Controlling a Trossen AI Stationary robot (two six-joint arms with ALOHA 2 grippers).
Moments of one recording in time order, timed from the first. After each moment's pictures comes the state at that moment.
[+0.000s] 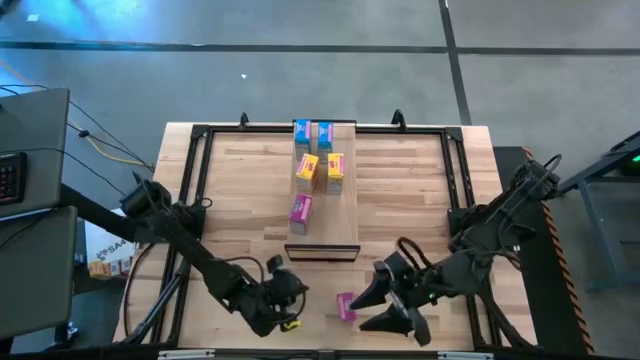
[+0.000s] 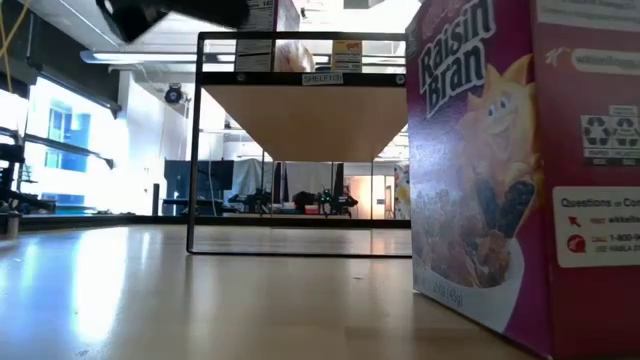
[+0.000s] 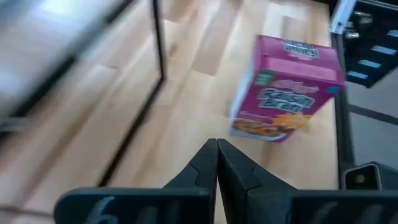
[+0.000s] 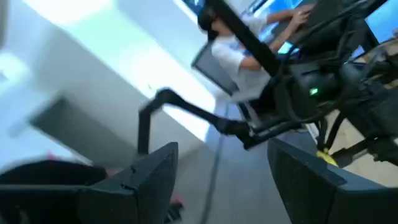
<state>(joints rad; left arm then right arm) -0.72 1.78 1.21 -0.32 -0.72 -0.80 0.74 1.48 1.39 0.07 0.31 0.82</state>
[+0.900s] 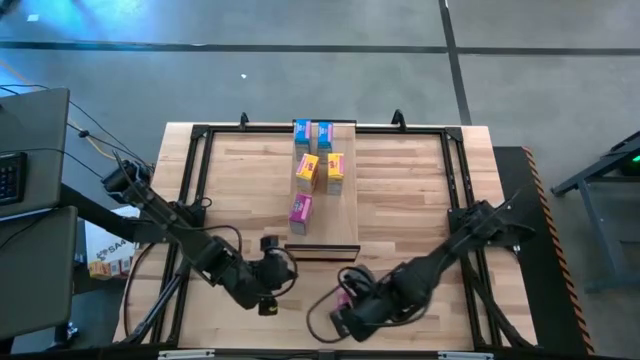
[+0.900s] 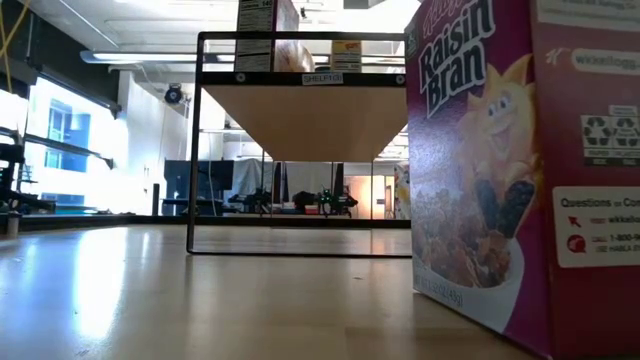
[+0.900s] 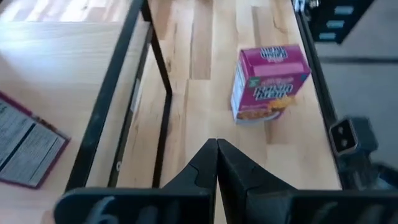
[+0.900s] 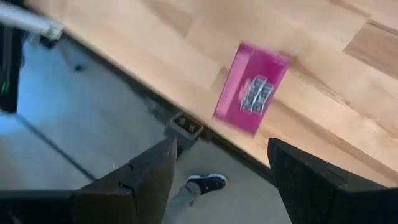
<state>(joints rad) -0.66 1.53 1.21 -0.50 -0.55 -0.48 0.64 2.03 2.10 -1.23 0.09 1.69</state>
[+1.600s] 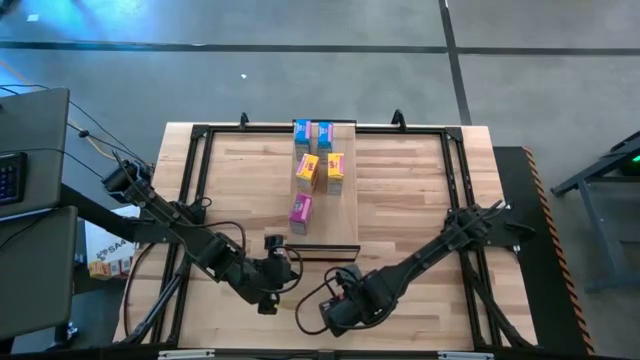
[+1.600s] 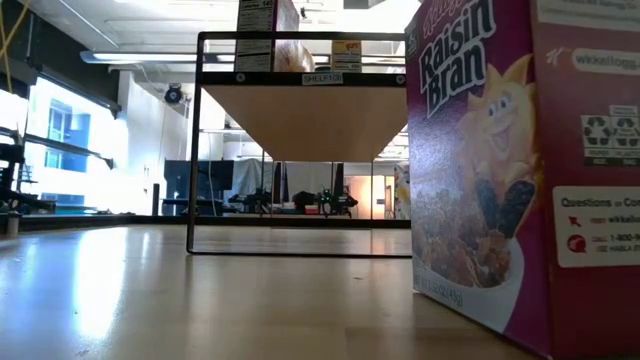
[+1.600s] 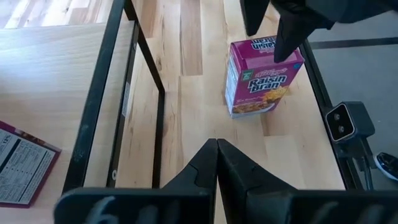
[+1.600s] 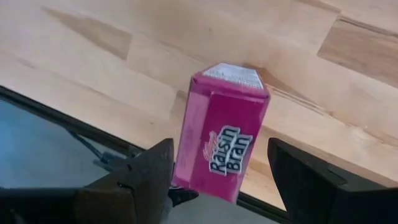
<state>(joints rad) -0.63 1.54 1.21 -0.50 -0.47 -0.38 0.58 2.17 2.10 -1.27 0.06 1.78</state>
